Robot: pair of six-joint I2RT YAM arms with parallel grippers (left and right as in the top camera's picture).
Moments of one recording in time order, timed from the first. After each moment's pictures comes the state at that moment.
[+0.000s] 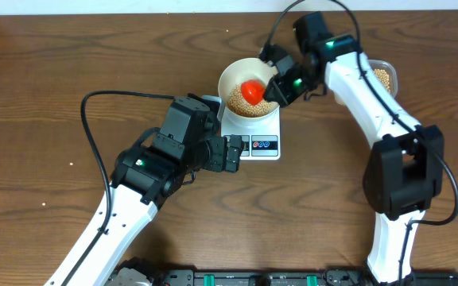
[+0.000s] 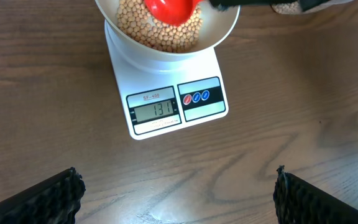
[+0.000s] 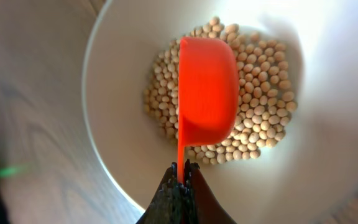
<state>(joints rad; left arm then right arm) -0.49 1.21 1.09 -0.80 0.13 -0.30 0.30 2.12 1.84 -0.98 -0.57 -0.31</state>
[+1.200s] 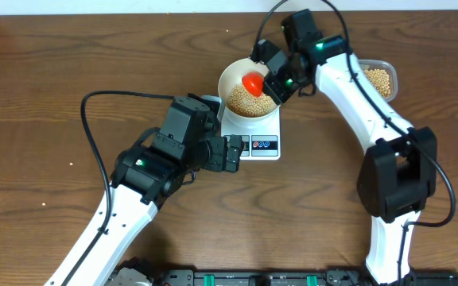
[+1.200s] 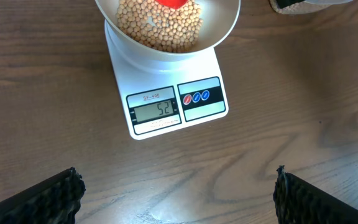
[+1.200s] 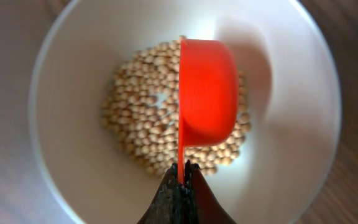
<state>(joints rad) -0.49 1.21 1.09 -0.80 0.13 -0.30 0.37 2.12 1.86 -0.93 -0.33 -0.38</state>
